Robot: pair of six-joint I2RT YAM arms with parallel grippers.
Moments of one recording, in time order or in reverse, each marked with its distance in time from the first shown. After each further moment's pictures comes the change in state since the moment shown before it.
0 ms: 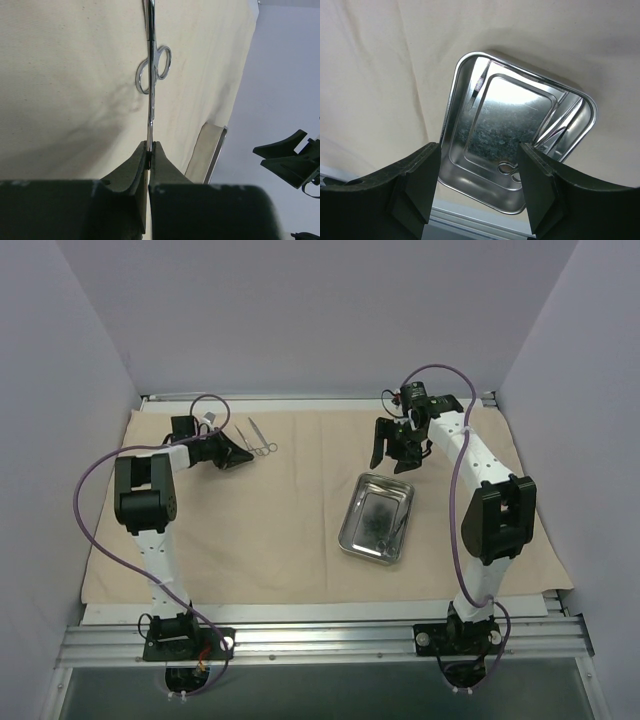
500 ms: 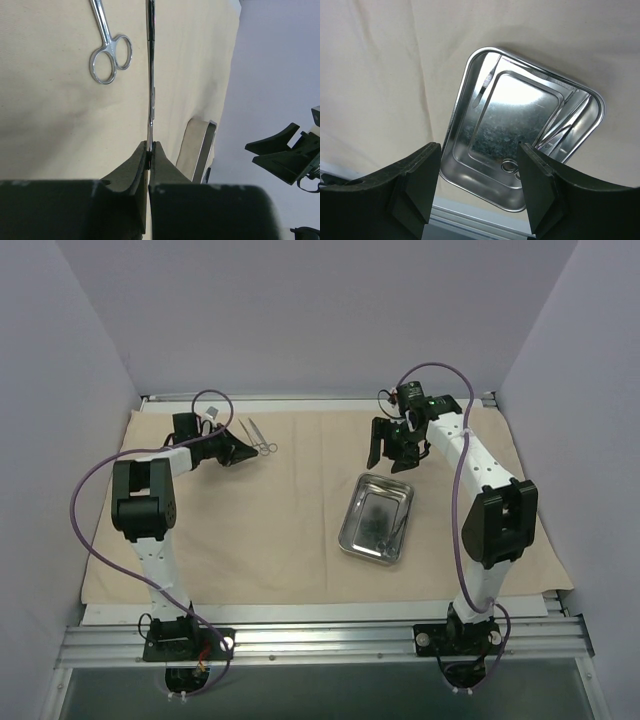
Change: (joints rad) left arm -0.033 -0.106 -0.085 0.090 0.001 -0.055; right arm 0.030 -0.032 0.001 -0.002 0.005 0.000
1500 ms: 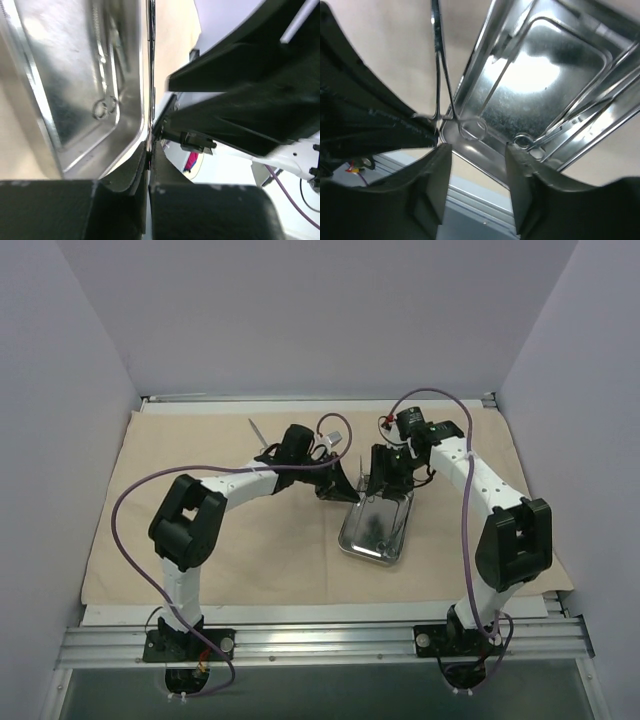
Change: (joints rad) left arm -0.649 -0.138 0.008 -0.100 0.008 -0.104; right arm 0.035 -0.179 -0.327 0.094 -0.130 -0.047
